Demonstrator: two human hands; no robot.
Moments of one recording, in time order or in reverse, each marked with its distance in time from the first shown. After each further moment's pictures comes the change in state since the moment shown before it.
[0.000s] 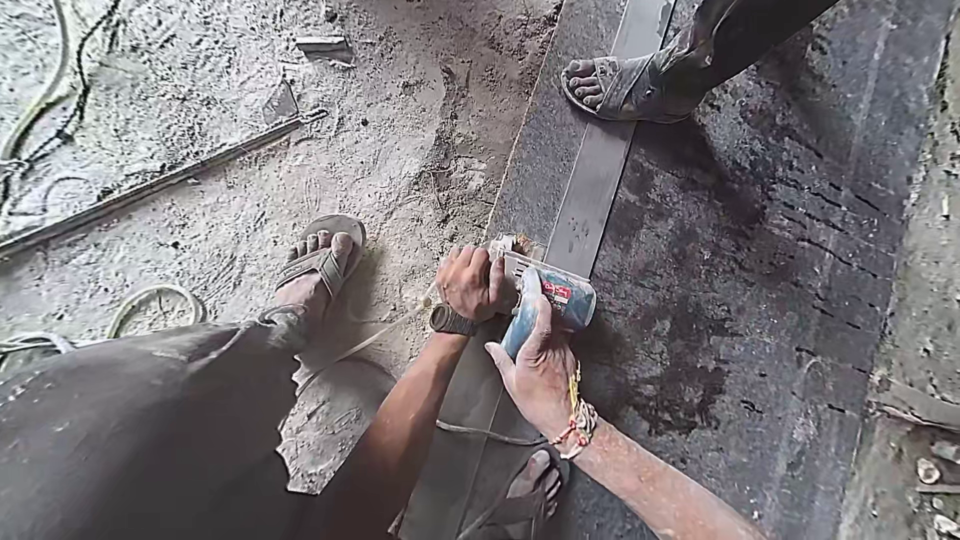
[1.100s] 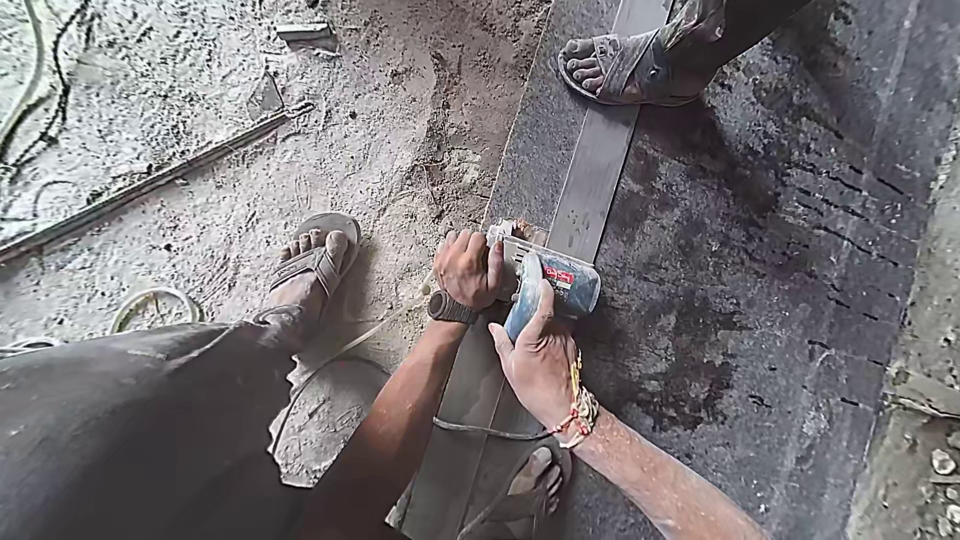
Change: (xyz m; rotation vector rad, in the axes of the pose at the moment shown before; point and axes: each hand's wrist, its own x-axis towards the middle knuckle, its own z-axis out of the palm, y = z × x) left_hand 0.020 0.001 0.007 -0.015 0.008 0.026; right_hand 0.021 -0.001 0.000 0.006 0.002 0.066
